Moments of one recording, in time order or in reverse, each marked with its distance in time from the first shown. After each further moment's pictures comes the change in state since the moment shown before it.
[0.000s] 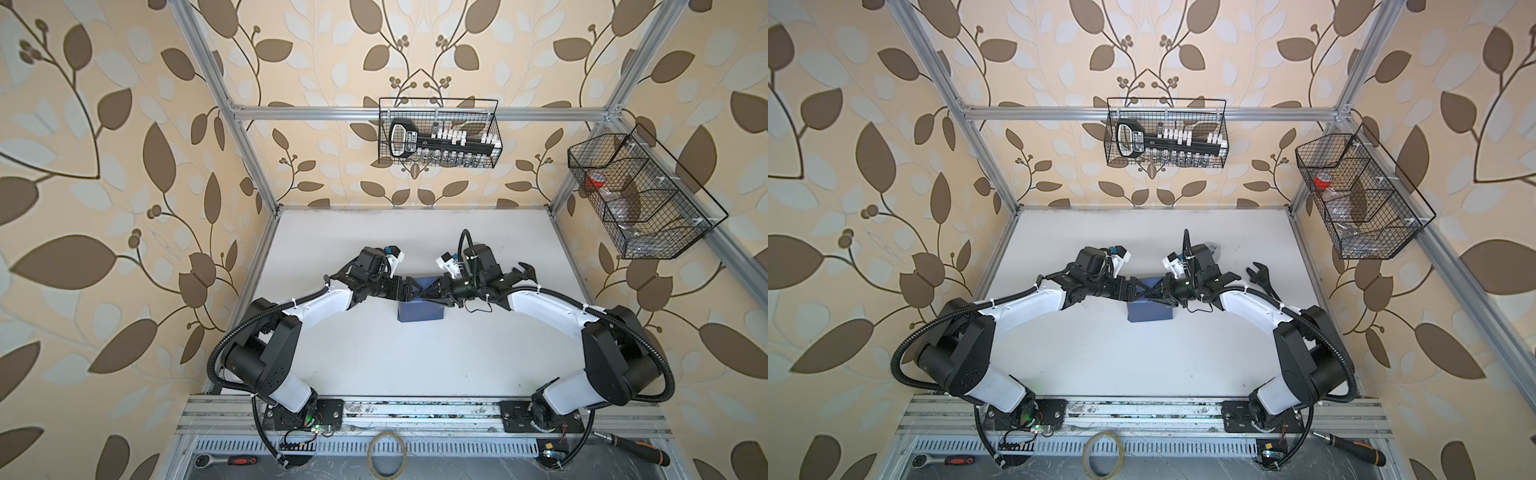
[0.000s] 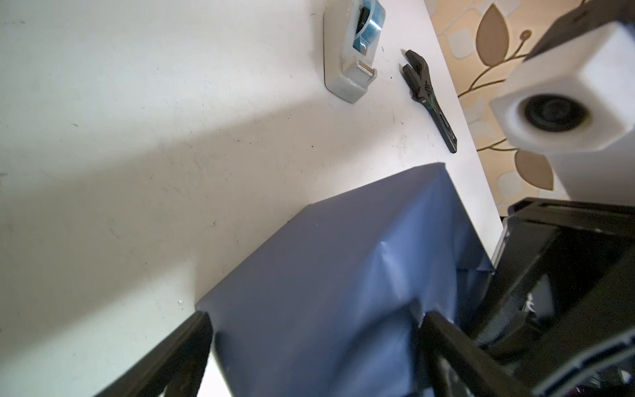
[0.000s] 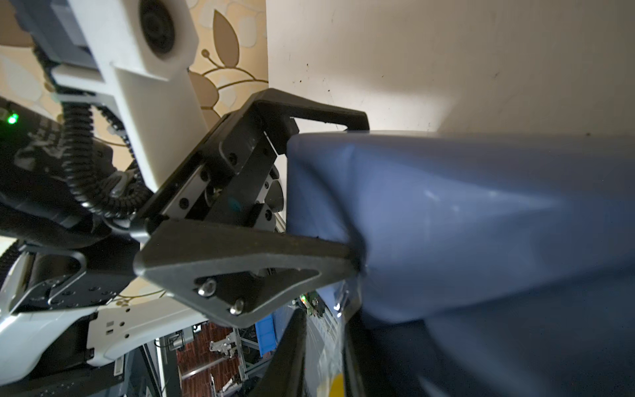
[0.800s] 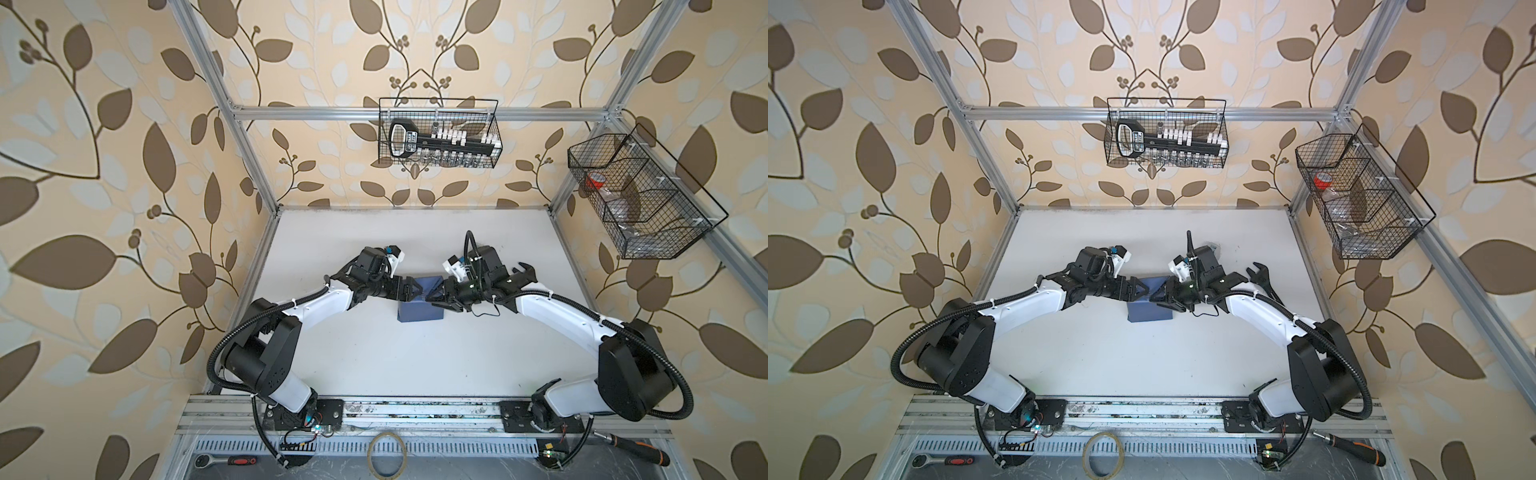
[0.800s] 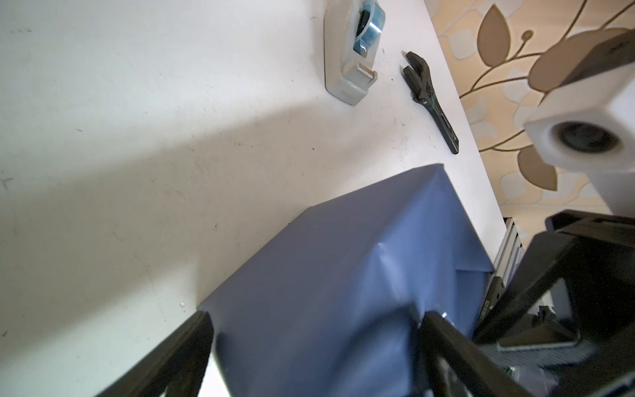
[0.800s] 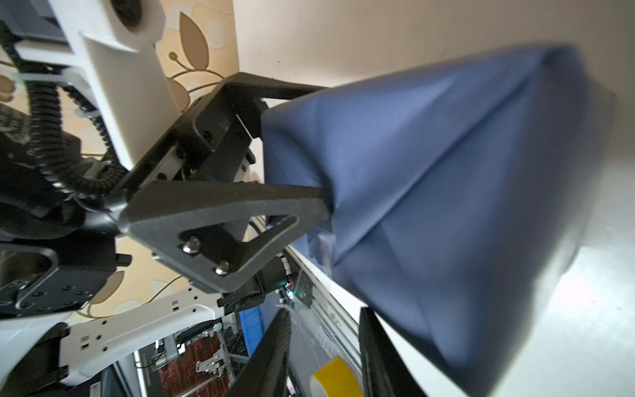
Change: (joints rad) left arm -0.002 -0.001 0.001 0.003 -0.008 0.003; right arm 0.004 -0.099 0.008 -0.195 0.097 -0.029
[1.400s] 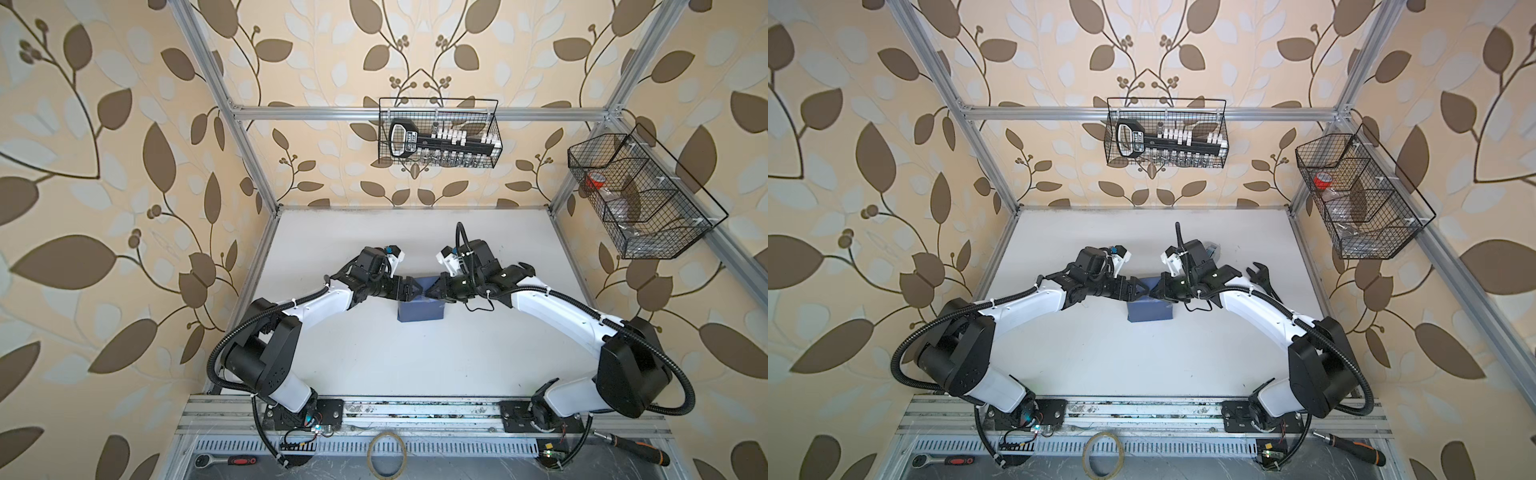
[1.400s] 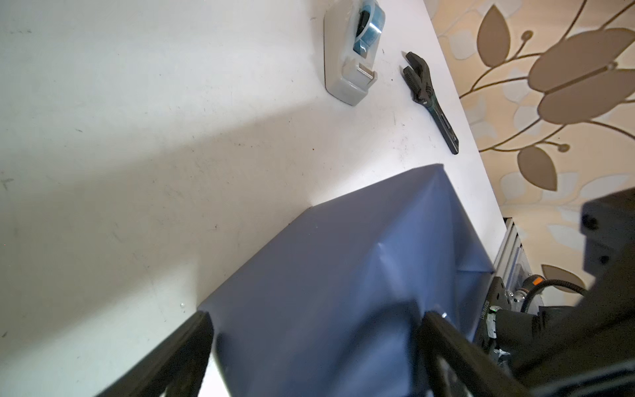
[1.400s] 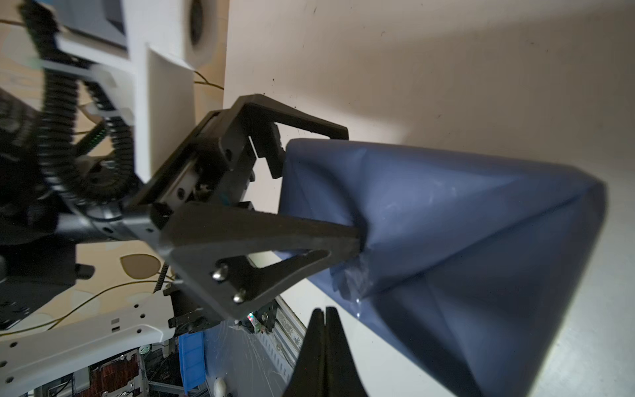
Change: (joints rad) left arm 0.000 0.000 0.000 0.001 0.000 0.000; right arm 0.071 0.045 0.116 -0.058 0.159 -0.136
